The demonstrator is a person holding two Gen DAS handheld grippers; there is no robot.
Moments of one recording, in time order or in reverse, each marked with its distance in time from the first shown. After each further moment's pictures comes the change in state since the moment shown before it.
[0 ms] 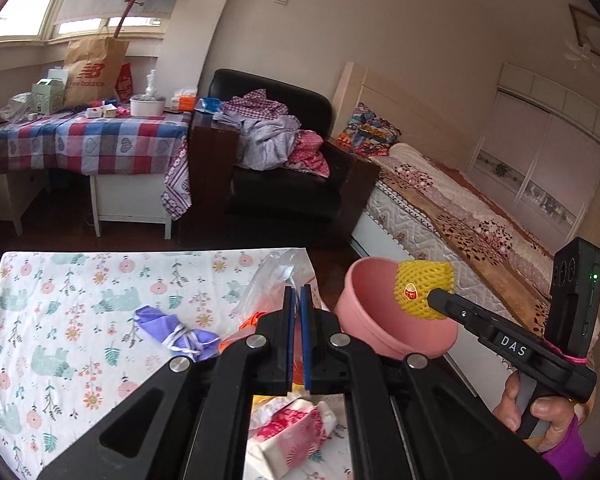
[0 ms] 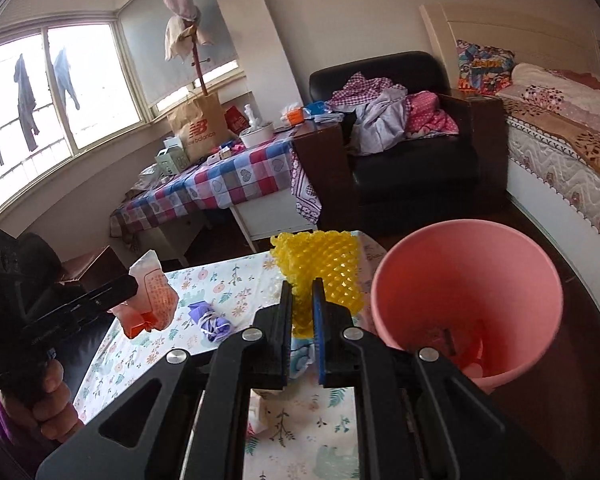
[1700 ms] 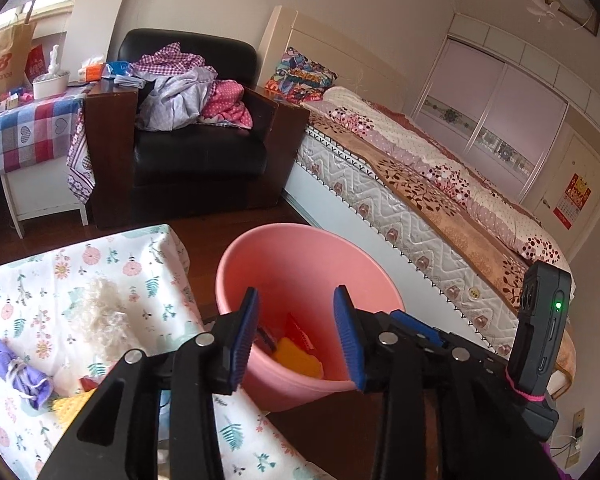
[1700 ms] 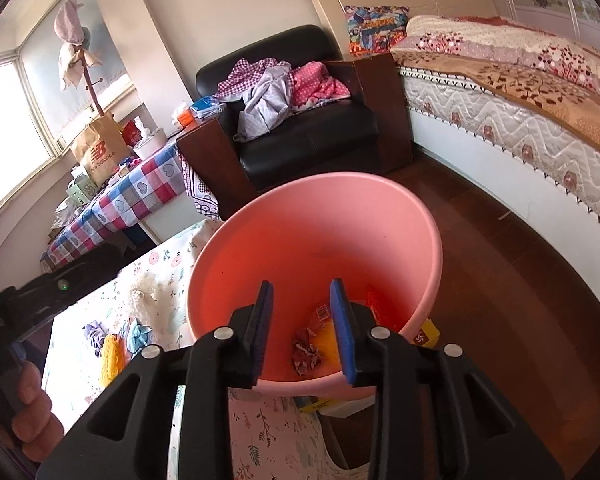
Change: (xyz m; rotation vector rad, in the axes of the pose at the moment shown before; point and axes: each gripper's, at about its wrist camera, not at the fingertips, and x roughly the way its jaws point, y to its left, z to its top) left arm 0.144 -0.108 0.003 0.096 0.175 -0.177; right arm 0.017 -0.118 -0.026 0.194 0.033 -0.244
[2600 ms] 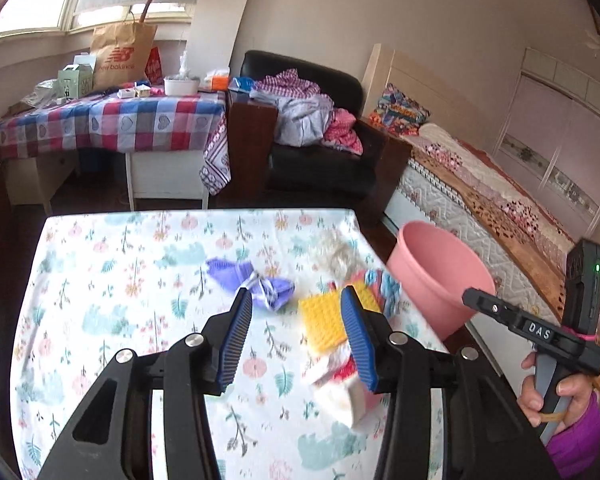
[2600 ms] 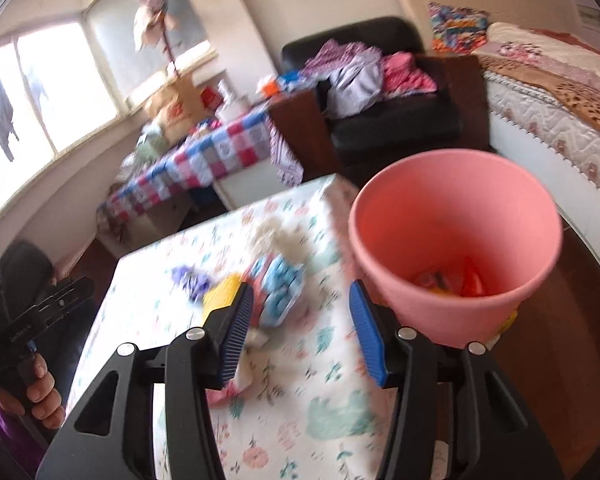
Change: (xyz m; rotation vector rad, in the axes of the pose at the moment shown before) left arm -0.197 0.133 -0.093 -0.122 -0.087 0.290; right arm -0.026 0.112 -0.050 -0.187 0.099 0.203
